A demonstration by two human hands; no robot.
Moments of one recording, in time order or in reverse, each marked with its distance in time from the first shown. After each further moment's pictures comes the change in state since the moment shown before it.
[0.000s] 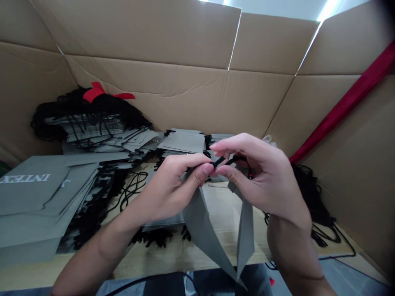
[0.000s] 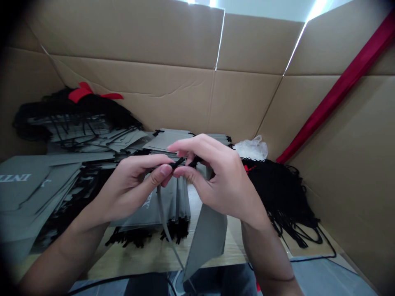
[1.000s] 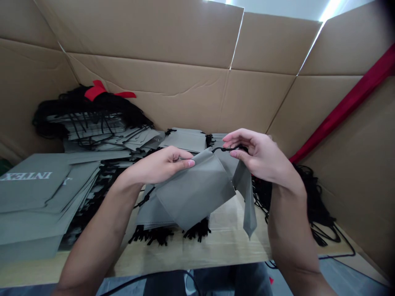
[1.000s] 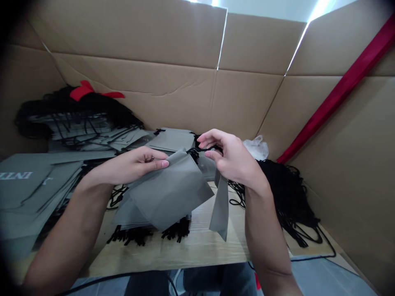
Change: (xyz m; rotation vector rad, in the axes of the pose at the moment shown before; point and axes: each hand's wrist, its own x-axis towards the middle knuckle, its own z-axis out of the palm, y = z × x) left_hand 0.014 -0.062 -0.046 -0.007 -0.430 -0.432; right_hand 0.013 0.065 -0.018 0.070 -0.104 0.293
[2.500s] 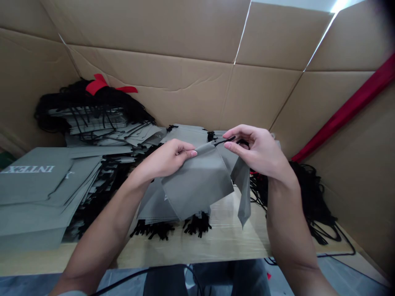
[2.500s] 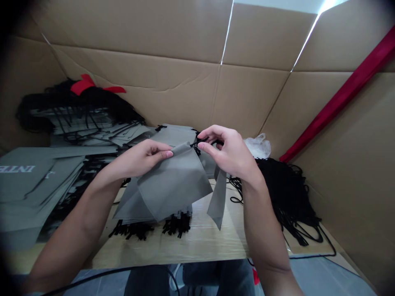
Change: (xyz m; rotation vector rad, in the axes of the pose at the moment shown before) left_hand 0.013 -0.003 0.011 0.078 0.217 0.017; right_hand 0.010 0.002 0.009 -0.016 0.052 0.067
